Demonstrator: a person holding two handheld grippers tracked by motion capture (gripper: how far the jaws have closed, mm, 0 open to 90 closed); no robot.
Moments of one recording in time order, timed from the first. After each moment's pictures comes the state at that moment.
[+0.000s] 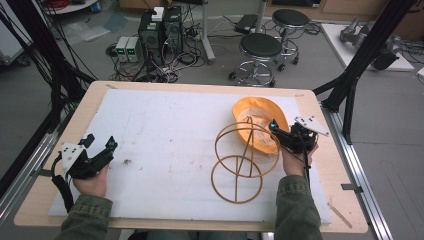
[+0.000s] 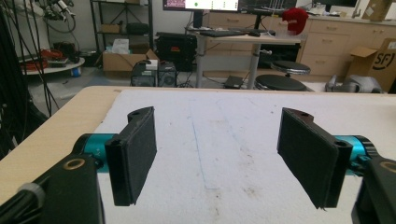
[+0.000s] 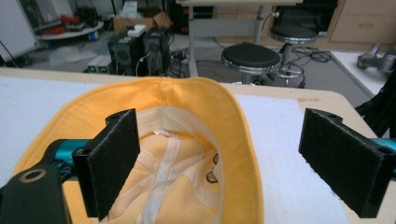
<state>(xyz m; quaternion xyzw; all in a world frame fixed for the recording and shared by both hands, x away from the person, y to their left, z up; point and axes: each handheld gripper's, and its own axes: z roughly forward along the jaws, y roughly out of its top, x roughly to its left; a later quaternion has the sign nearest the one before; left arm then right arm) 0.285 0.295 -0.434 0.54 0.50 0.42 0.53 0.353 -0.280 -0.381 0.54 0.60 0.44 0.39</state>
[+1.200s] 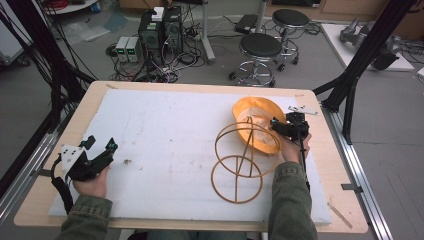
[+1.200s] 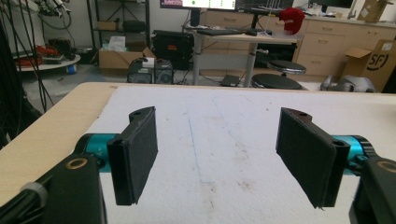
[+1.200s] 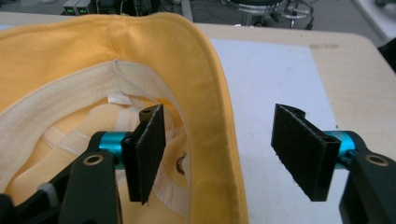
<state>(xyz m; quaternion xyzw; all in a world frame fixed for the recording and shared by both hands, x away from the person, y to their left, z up) 0.281 0.295 -0.436 0.54 0.50 0.42 0.53 0.418 -0.297 -0.408 0.59 0.65 0.35 0.32</state>
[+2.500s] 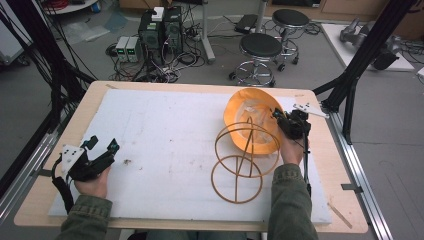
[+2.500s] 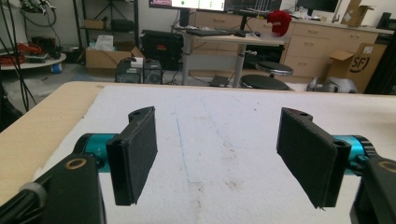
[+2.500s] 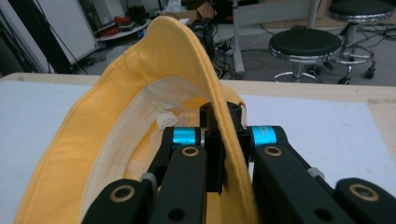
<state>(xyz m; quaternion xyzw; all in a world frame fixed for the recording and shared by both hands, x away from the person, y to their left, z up) 0.281 0.294 -0.437 0.55 0.49 0.40 0.55 0.397 -0.291 -0.380 0.53 0.63 0.49 0.29</state>
